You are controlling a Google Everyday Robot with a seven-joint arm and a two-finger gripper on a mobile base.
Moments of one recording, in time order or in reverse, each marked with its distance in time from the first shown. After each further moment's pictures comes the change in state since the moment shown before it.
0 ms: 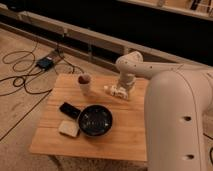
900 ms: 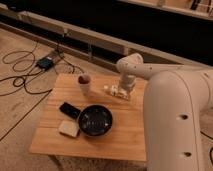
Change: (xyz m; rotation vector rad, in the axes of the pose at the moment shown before) arm 0.000 -0.011 0.011 0.028 0.014 0.042
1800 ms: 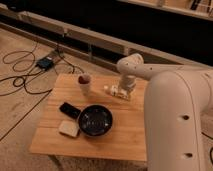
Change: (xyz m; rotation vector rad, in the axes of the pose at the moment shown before) arm 0.006 -0.008 -0.006 0.011 0.017 0.002
